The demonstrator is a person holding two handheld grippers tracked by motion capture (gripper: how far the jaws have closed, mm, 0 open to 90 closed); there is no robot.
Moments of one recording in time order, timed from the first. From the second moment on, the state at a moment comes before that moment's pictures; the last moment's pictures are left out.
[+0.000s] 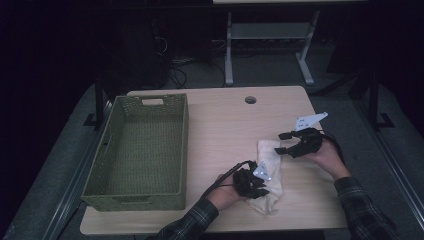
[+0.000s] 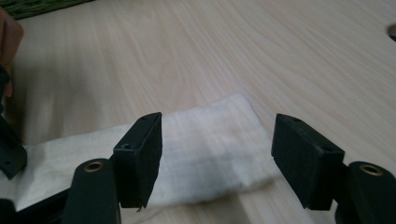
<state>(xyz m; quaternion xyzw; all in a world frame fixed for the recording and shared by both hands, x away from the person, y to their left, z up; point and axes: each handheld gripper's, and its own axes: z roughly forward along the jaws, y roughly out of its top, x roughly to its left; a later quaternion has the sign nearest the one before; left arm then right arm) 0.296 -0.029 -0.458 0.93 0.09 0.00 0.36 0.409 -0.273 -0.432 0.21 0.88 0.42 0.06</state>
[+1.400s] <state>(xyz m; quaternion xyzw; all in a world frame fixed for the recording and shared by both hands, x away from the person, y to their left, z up) 0.302 -0.023 -0.454 0.92 0.12 -0.04 0.38 0.446 -0.239 -0.469 0.17 0.92 0.36 -0.02</state>
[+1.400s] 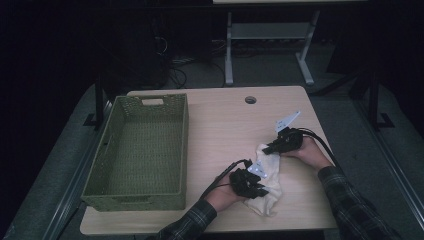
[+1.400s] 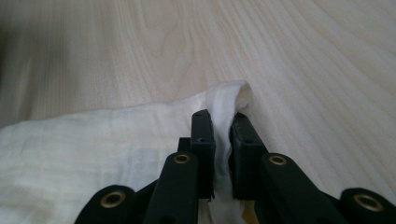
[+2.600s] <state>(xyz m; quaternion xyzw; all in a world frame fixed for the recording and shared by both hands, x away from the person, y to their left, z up) 0.327 0.035 -0.324 0.89 0.12 0.02 0.44 0.456 -0.200 -0.348 0.10 0.90 0.42 0.01</state>
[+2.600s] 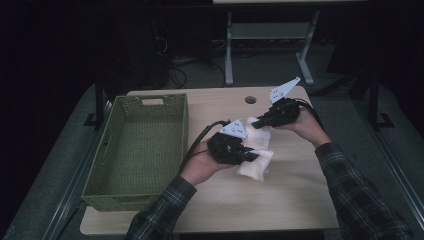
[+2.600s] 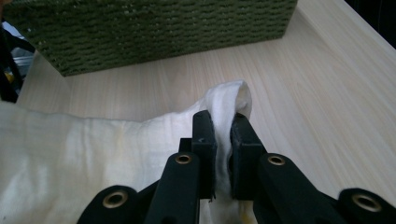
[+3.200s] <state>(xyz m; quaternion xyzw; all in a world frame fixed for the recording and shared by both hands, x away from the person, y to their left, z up) 0.338 0.116 -0.284 0.89 0.10 0.02 0.45 0.477 -0.126 -0.308 0.06 0.90 0.42 0.01</state>
